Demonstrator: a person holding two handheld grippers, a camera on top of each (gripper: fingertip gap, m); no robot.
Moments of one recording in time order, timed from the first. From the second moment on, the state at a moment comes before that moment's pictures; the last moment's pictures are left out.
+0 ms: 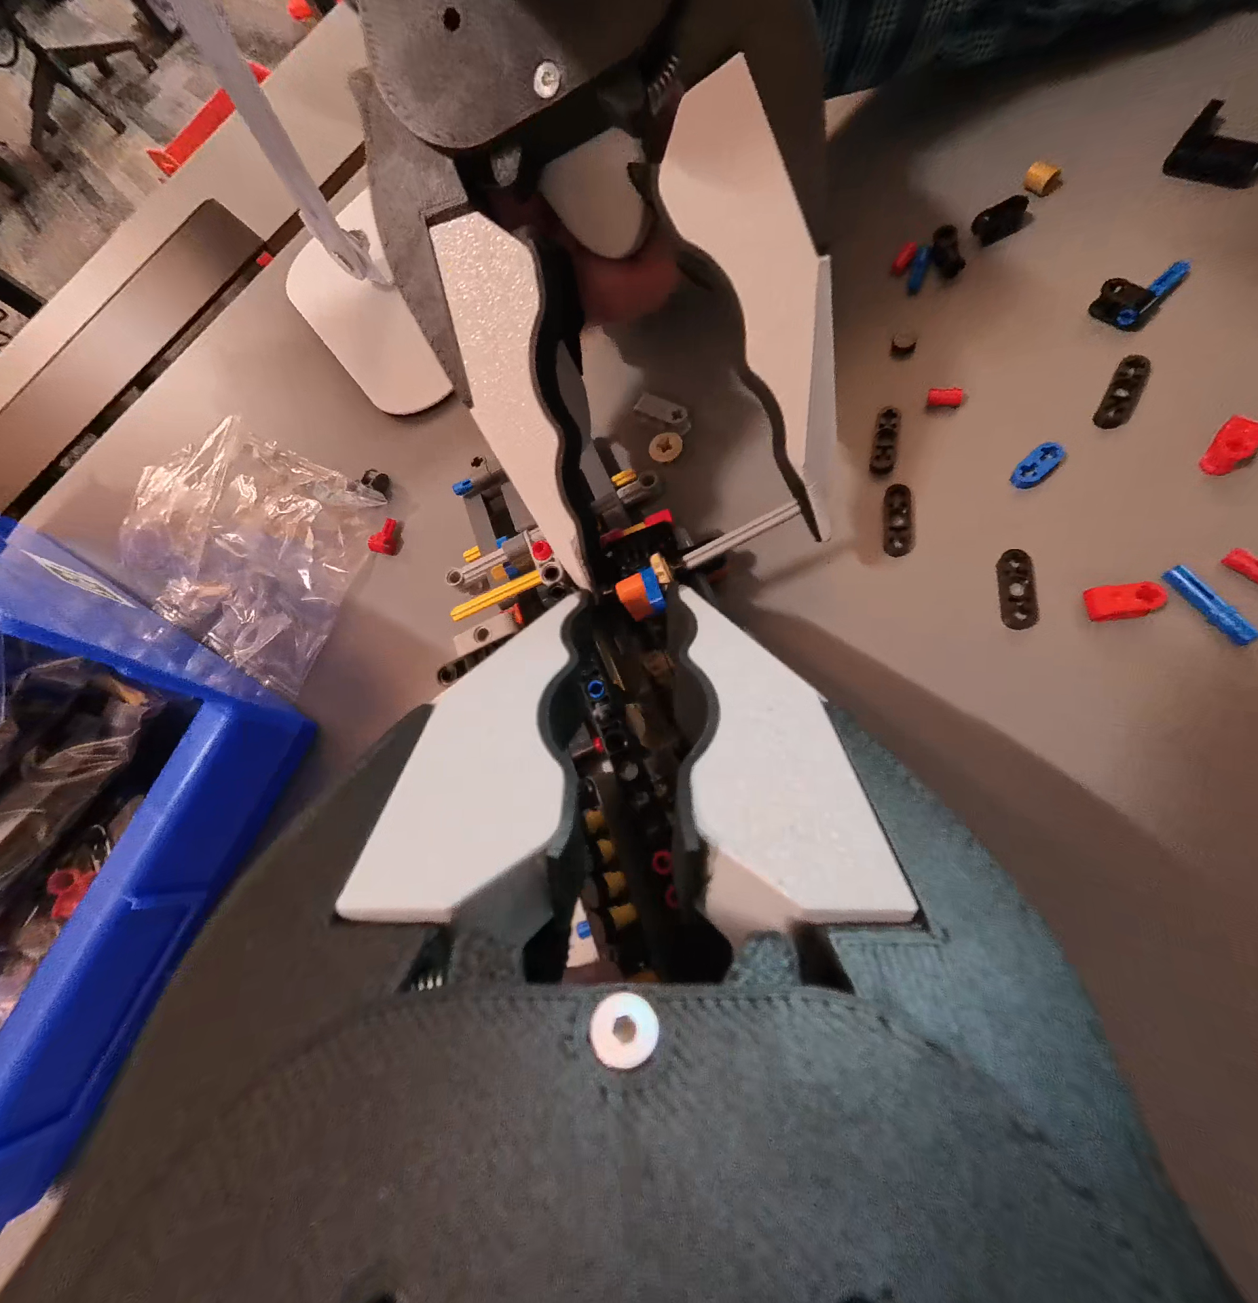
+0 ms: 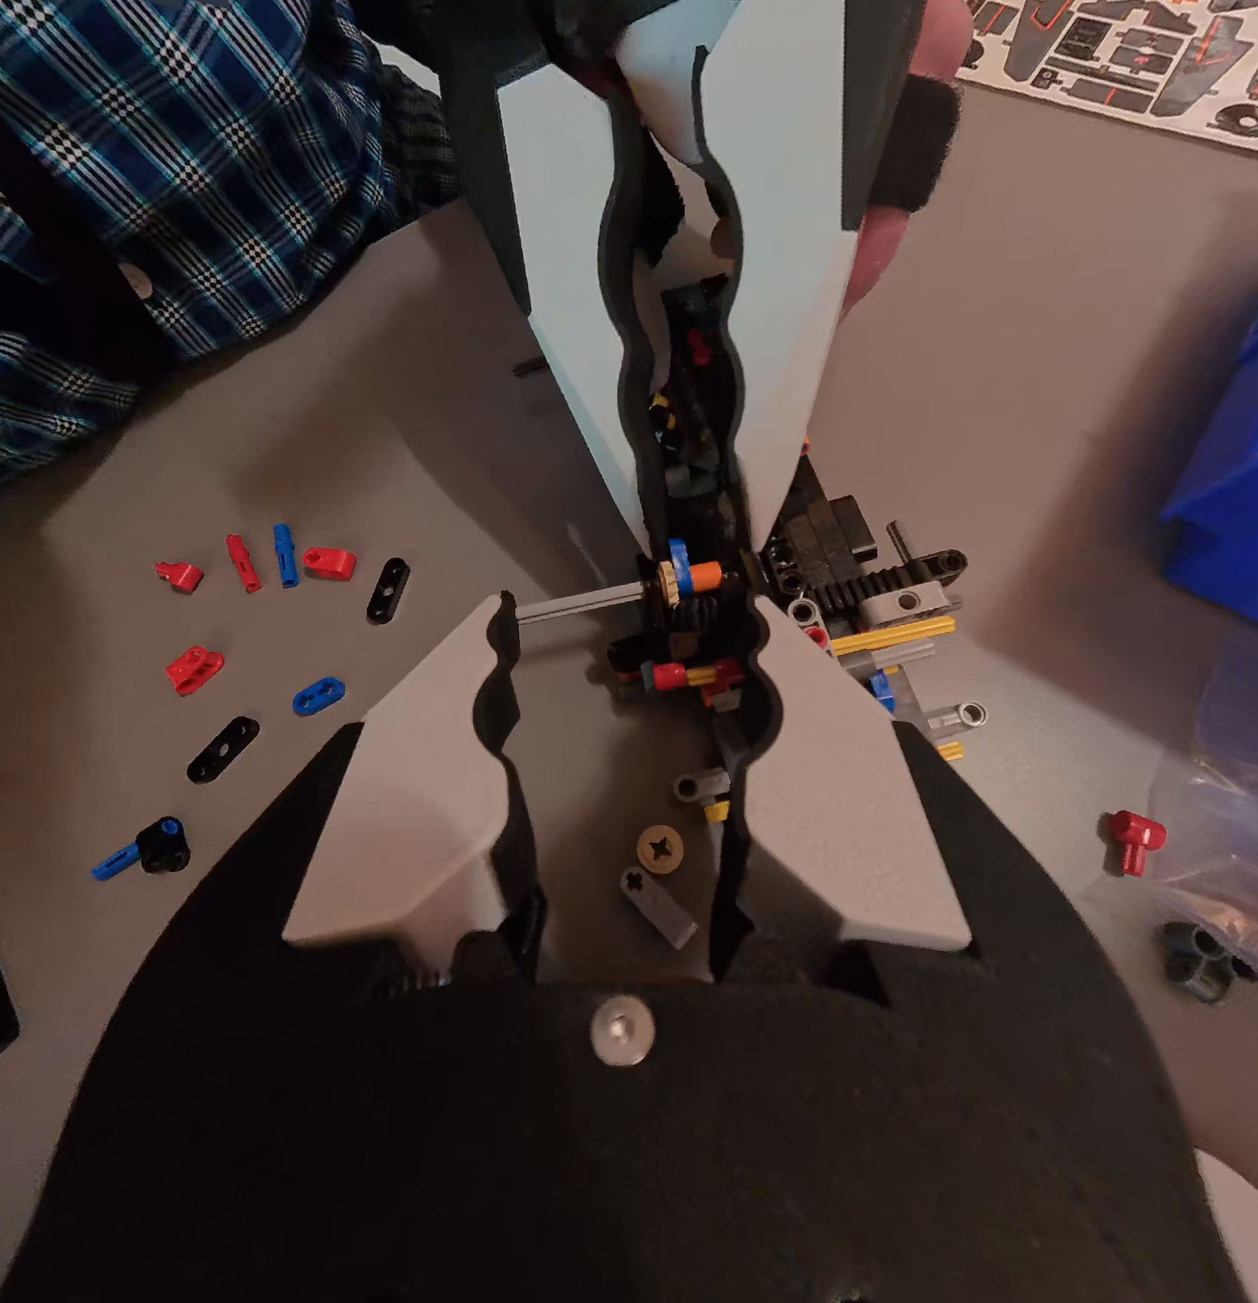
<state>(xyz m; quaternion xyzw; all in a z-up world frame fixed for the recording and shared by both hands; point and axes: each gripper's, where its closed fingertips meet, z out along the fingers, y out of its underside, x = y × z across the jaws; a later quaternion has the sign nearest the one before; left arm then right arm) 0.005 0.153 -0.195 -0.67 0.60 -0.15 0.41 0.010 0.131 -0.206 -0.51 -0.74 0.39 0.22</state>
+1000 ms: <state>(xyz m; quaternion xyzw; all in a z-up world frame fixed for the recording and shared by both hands) 0.010 0.152 -0.205 -0.69 0.60 -0.17 0.37 0.011 0.133 -0.208 -0.51 -0.74 0.39 0.23</state>
